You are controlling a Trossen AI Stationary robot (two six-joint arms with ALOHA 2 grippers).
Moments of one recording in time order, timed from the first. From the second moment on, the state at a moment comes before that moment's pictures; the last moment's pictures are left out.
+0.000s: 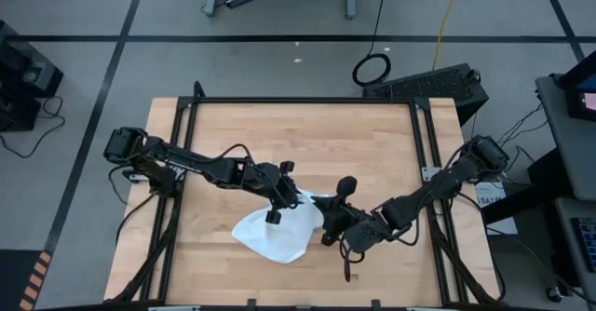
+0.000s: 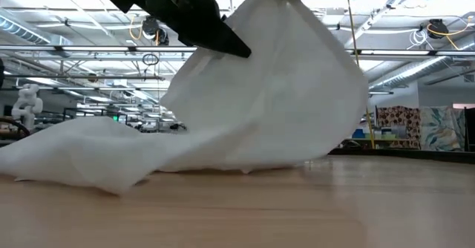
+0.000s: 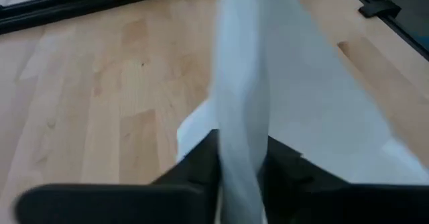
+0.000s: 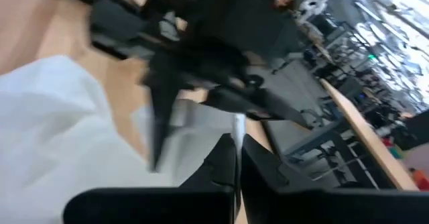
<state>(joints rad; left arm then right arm) -0.13 1.58 0.95 0.06 0.06 0.16 0.54 1.61 1.09 -0.01 1.01 -0.20</state>
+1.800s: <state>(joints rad) -0.32 1.87 0.81 0.95 -0.91 0.60 0.50 1.41 1.09 -0.32 1.07 0.07</state>
